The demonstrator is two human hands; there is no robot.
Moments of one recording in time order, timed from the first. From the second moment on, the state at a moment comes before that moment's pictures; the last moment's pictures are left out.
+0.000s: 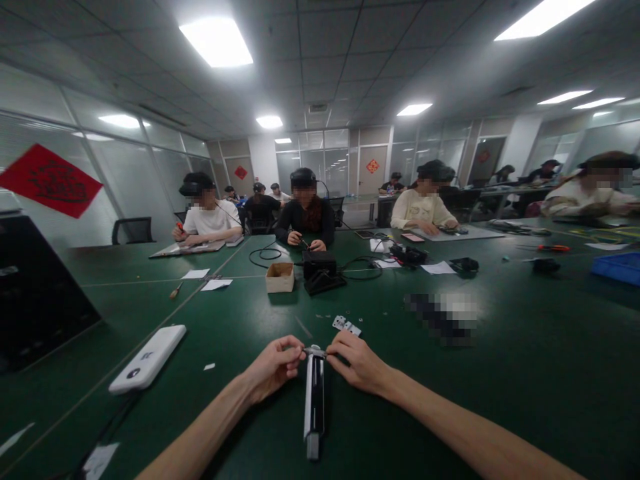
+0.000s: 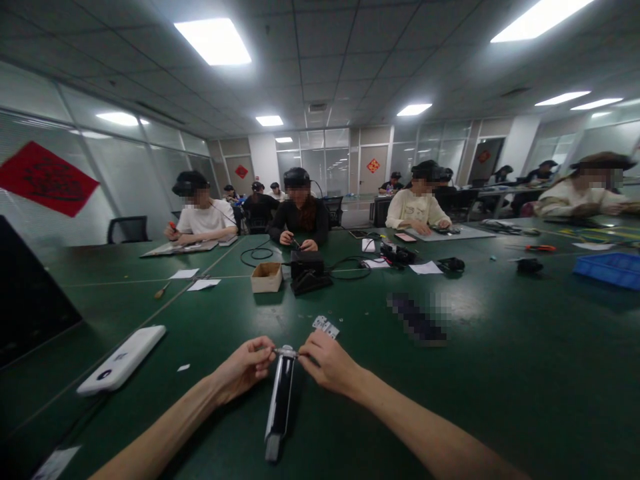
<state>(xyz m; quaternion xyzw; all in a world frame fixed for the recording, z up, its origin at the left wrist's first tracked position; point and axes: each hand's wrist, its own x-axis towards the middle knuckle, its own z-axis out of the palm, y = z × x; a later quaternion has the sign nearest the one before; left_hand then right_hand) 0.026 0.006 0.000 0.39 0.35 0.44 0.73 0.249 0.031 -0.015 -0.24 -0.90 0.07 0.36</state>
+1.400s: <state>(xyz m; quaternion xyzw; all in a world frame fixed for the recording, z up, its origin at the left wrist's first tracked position) 0.012 0.001 0.012 0.78 0.42 0.30 0.35 0.254 0.034 -0.007 -0.25 -0.92 0.18 0.22</state>
